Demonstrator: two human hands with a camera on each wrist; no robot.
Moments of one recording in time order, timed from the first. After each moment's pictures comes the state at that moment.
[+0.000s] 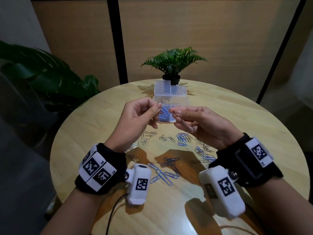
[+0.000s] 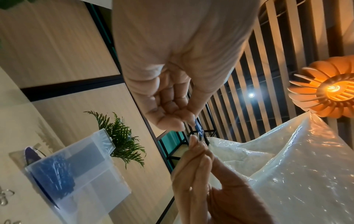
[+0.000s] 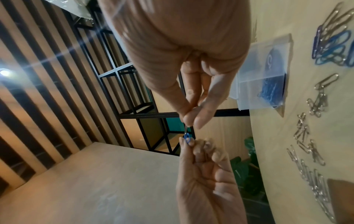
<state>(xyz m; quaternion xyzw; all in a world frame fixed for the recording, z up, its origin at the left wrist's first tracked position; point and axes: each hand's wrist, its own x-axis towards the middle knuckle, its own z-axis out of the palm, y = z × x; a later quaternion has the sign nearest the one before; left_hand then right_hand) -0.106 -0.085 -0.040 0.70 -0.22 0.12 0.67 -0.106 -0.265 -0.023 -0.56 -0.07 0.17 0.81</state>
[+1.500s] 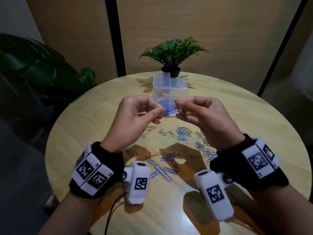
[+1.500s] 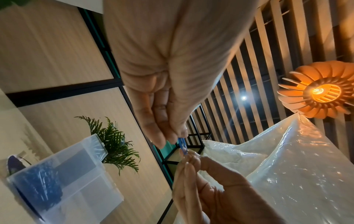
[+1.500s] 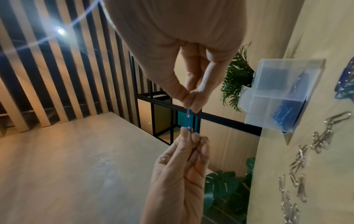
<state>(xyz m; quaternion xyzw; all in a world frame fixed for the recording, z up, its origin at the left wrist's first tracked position) -0.109 -0.084 -0.049 0.75 -0.22 0.17 0.60 -0.111 -0.260 -0.036 -0.63 -0.09 -0.03 0.77</state>
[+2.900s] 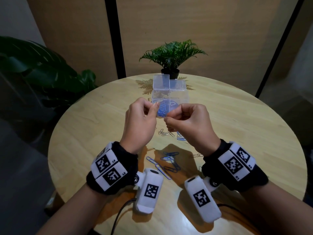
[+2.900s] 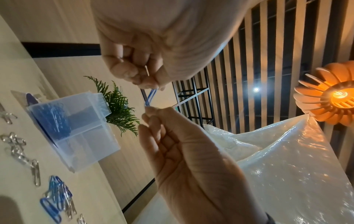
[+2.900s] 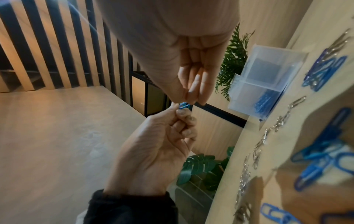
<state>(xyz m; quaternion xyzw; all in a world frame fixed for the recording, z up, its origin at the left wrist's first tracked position) -0.101 -0.101 -0.064 0.78 -0.08 0.26 0.55 -0.110 -0.238 -0.059 -0.77 -0.12 -0.15 0.61</state>
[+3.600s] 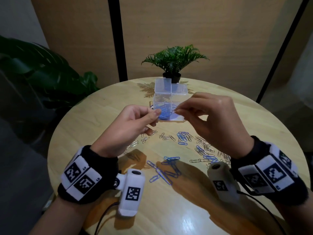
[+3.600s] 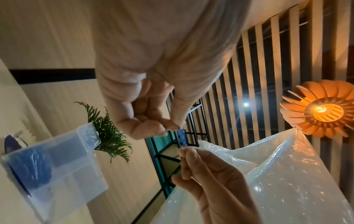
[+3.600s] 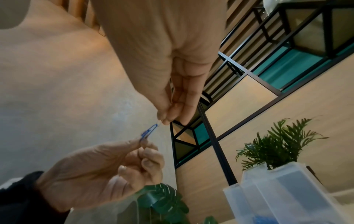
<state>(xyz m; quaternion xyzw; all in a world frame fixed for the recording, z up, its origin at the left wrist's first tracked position) -0.124 -0.075 -0.037 0.73 -0.18 0.02 0.66 -0.123 -0.273 -0.023 -0.82 -0.34 -0.35 0.30</state>
